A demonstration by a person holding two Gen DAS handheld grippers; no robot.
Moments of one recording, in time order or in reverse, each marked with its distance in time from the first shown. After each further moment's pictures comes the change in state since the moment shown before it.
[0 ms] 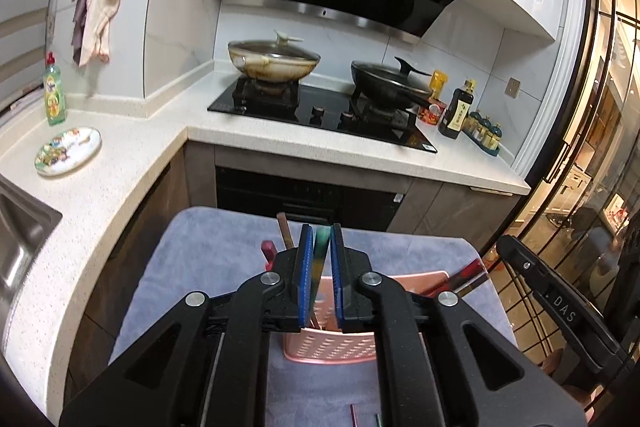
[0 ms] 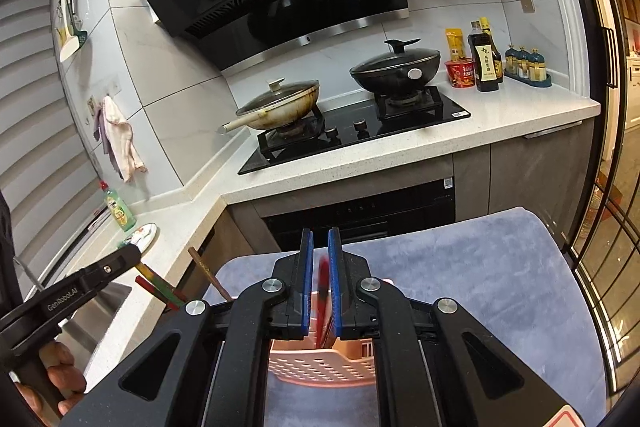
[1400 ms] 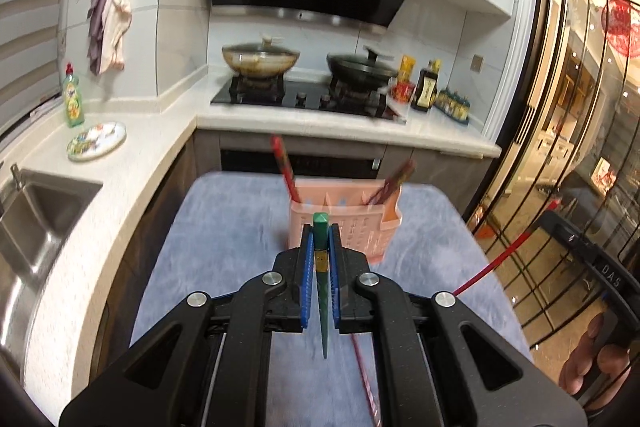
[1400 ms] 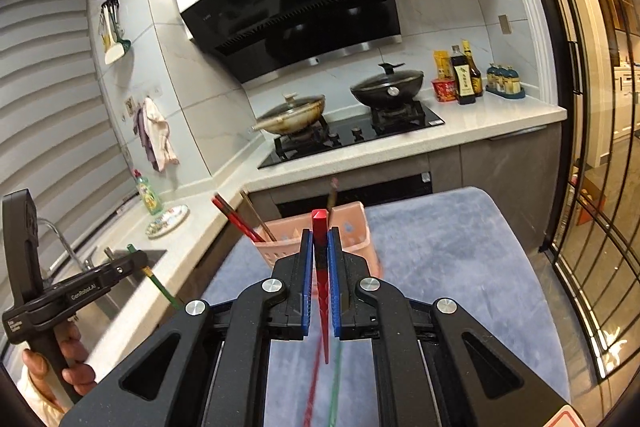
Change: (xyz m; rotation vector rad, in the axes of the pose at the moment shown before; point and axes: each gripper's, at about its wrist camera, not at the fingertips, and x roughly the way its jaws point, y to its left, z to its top) left arm -0.144 -0.017 -0.074 0.095 -0.021 -0.034; right arm -0.186 -0.008 -0.062 -0.018 -0.077 0.044
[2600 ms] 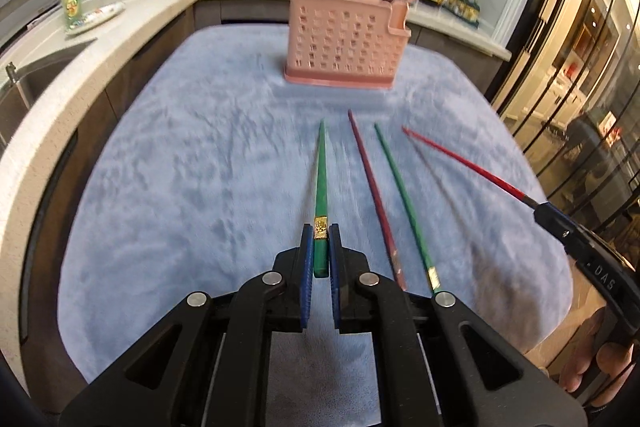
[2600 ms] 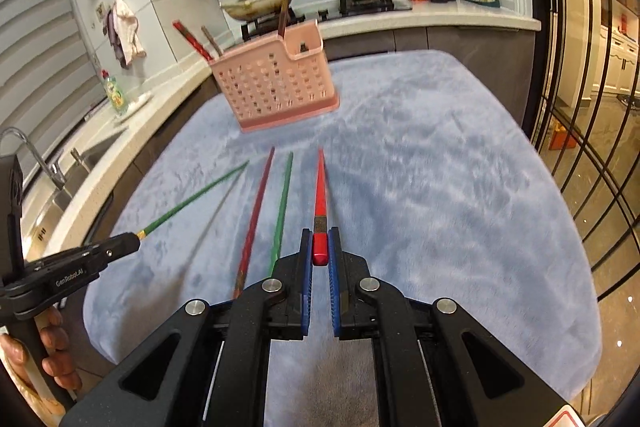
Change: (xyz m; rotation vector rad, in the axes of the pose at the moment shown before) left arm 0.011 -0.001 -0.187 -0.028 0.328 0.015; right arm -0.031 -0.037 -0.172 -0.011 0.295 -0.138
